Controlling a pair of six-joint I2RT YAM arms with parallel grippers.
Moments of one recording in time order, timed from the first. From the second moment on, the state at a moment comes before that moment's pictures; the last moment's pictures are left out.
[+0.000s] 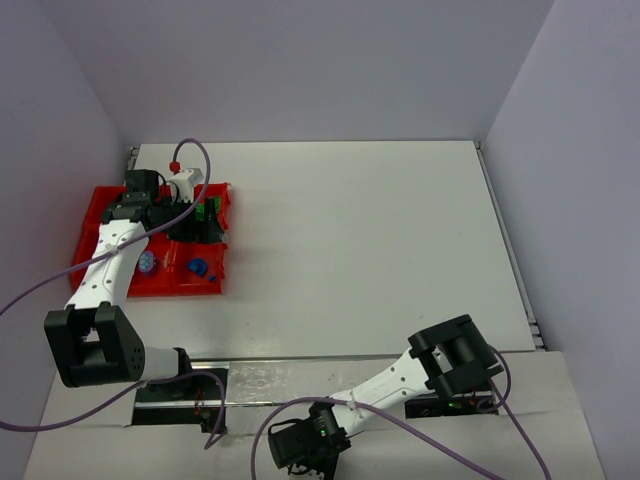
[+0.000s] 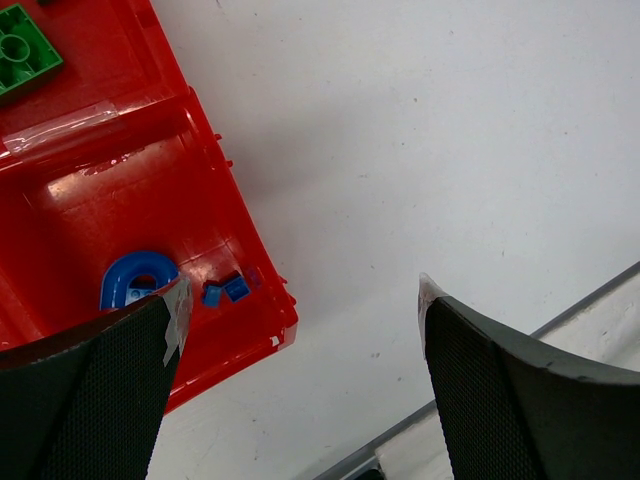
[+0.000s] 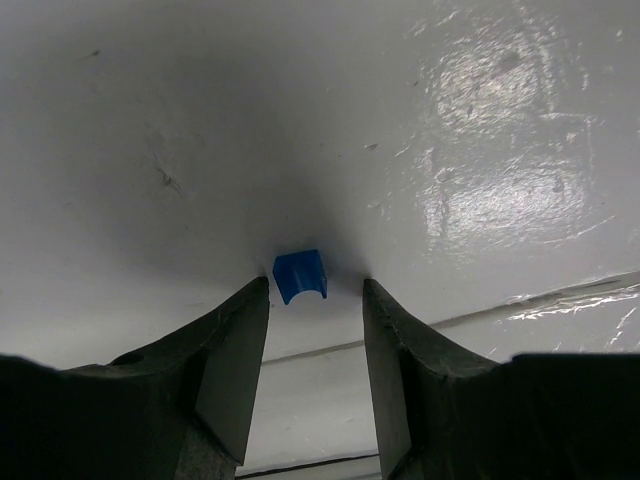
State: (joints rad) left arm 0.05 1.35 1.12 -0.77 0.54 0.14; right arm 1.94 1.80 1.04 -0.55 -0.29 -0.84
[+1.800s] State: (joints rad) left arm 0.05 1.25 1.07 -0.77 0.55 0.16; right arm 1.99 1.83 1.05 -0.53 -0.20 -0.78
